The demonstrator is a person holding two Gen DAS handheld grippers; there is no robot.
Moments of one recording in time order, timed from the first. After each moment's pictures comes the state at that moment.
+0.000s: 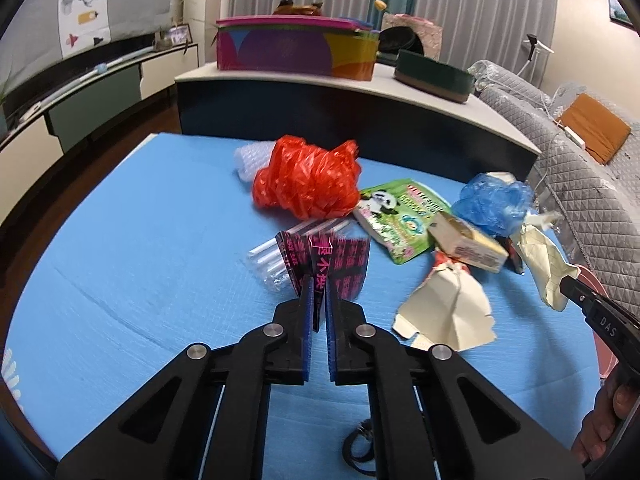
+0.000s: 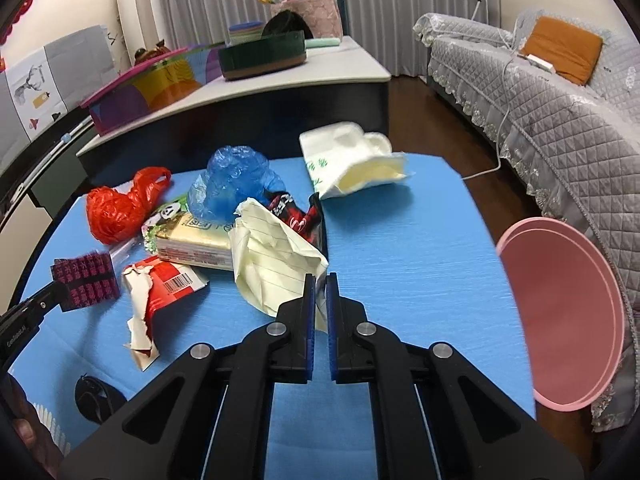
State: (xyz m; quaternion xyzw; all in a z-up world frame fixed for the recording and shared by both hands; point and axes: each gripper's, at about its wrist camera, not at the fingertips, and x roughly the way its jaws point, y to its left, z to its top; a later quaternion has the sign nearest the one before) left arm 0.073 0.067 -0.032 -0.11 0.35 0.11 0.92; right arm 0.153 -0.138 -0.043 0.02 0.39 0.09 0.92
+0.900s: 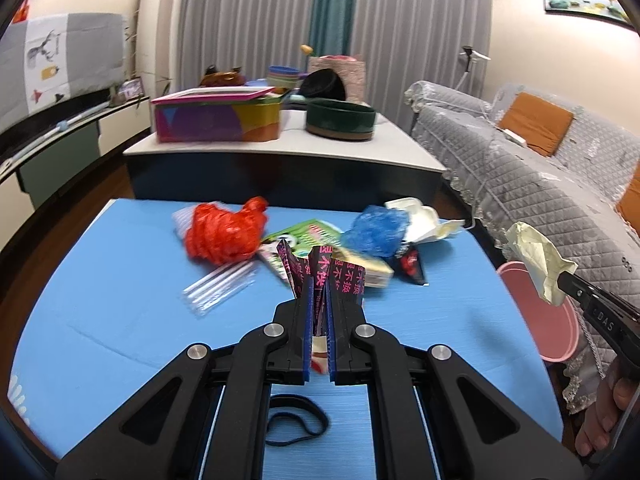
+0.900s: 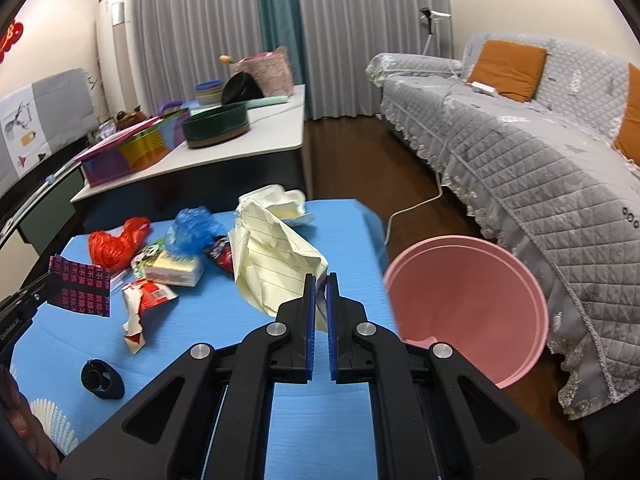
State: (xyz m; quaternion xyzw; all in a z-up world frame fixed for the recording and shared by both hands) left arm 0.042 -0.009 0.025 -0.06 0.29 0.03 0.96; right arm 0.085 -0.222 0.014 0.04 0.32 0.03 0.95
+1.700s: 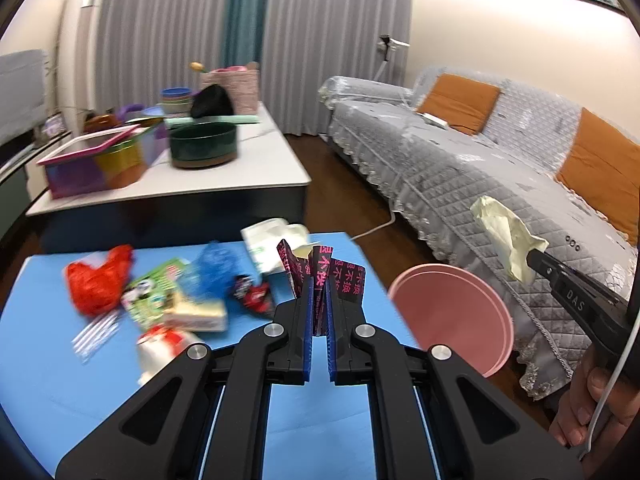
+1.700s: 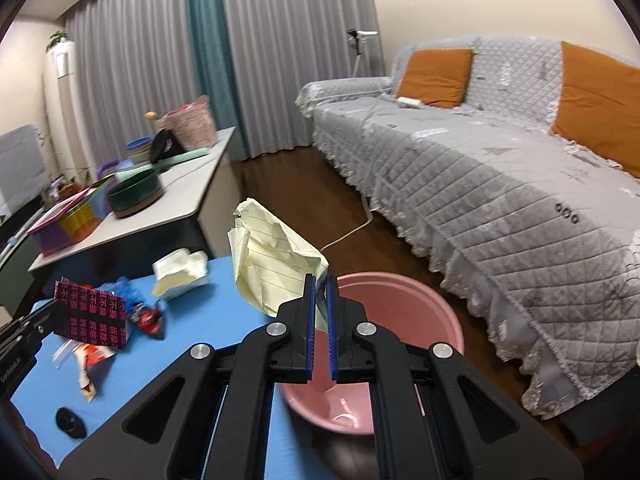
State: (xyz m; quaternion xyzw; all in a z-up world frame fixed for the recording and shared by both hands) left arm 0.084 -0.143 0.054 -0.03 0.28 -0.10 0.95; right arm 0.086 -0.332 0.044 0.08 0.27 -0.08 0.96
